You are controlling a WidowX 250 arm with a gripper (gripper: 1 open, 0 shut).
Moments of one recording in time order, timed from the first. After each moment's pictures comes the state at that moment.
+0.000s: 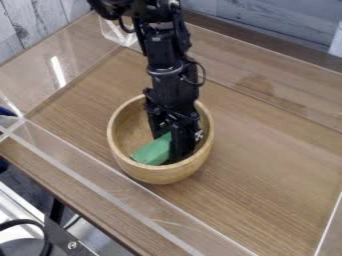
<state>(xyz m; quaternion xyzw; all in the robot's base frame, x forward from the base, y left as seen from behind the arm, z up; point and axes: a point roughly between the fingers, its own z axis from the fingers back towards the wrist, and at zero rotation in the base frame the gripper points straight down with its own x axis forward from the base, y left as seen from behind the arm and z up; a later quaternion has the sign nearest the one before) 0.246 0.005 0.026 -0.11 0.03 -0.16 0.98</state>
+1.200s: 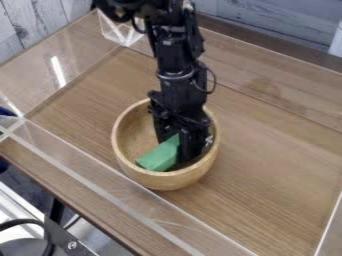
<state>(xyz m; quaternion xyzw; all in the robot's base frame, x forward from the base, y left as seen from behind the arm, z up) 0.236 0.000 0.035 -0.09 0.06 -0.13 0.99</state>
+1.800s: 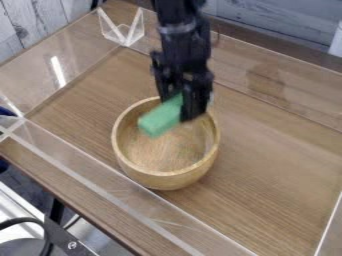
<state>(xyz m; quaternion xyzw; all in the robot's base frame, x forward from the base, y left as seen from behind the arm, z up) 0.264 0.029 0.093 -0.08 -0.01 -0.11 0.99</state>
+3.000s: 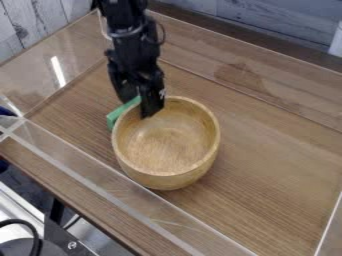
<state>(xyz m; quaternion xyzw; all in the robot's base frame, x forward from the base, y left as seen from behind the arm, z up) 0.263 0.080 0.053 -0.04 -0.03 -0.08 1.00</state>
